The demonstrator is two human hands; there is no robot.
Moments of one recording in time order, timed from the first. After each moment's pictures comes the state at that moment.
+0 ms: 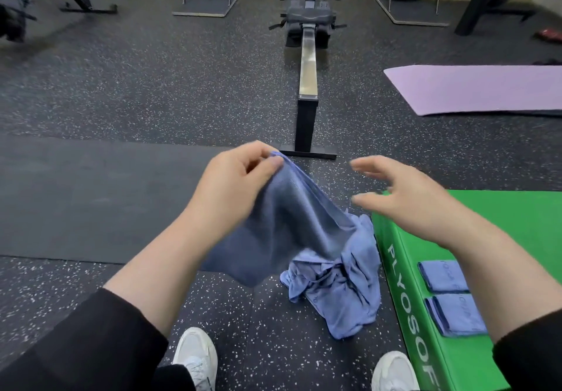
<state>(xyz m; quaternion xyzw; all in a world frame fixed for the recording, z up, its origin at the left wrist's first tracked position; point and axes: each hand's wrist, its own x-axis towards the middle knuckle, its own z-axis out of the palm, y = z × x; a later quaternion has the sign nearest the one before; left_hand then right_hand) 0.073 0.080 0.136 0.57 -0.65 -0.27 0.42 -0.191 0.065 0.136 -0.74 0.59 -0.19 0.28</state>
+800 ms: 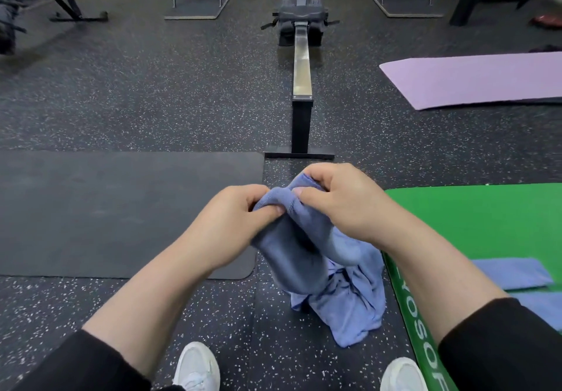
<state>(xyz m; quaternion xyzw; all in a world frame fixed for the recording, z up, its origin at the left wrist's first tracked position) 0.070 0.080 0.118 0.59 -0.67 -0.35 0.28 -0.124 0.044 0.125 -0.74 0.49 -0.27 0.37</state>
